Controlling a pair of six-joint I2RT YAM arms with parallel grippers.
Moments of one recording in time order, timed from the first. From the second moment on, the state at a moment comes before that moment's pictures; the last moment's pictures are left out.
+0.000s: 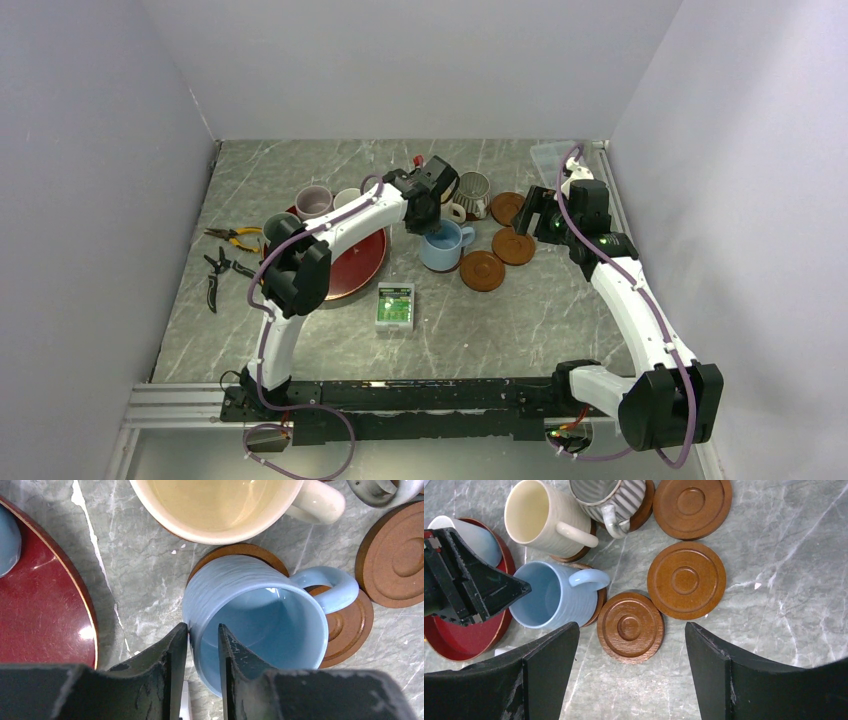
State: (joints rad) left arm -0.75 2.11 1.86 -0.83 -0.22 -0.63; right arm 0.10 1.11 0.92 -0.42 -0.14 0.34
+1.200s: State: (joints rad) left arm -0.47 1.63 1.47 -0.77 -0.11 -0.43; right arm 0.27 1.46 0.81 -0.03 -0.47 0.60
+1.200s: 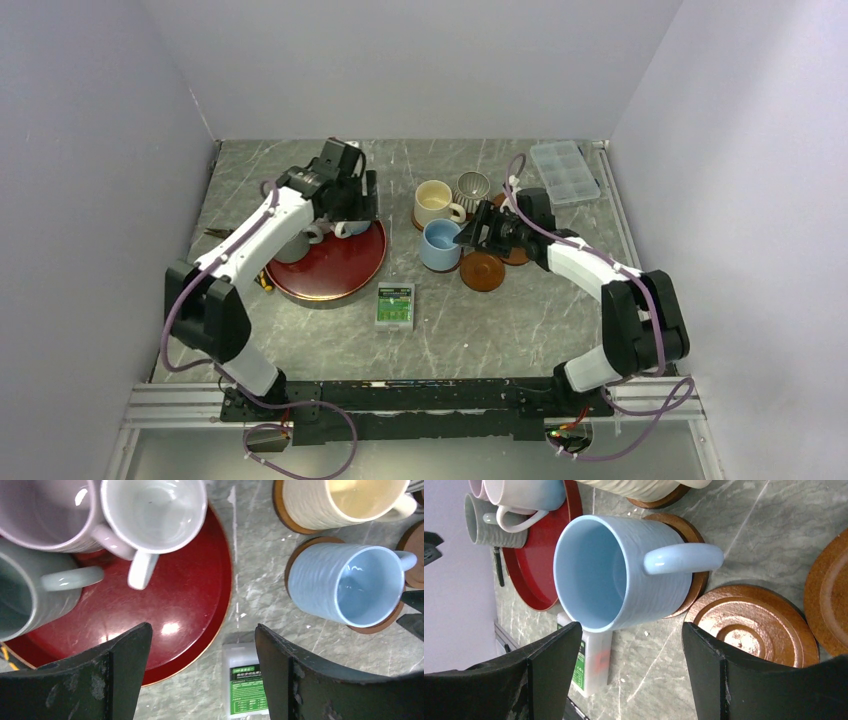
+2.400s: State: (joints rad) left arm -0.30 1.47 1.29 -0.70 -0.07 -0.37; right arm 0.31 1.60 0.93 -0.01 -0.40 0.56
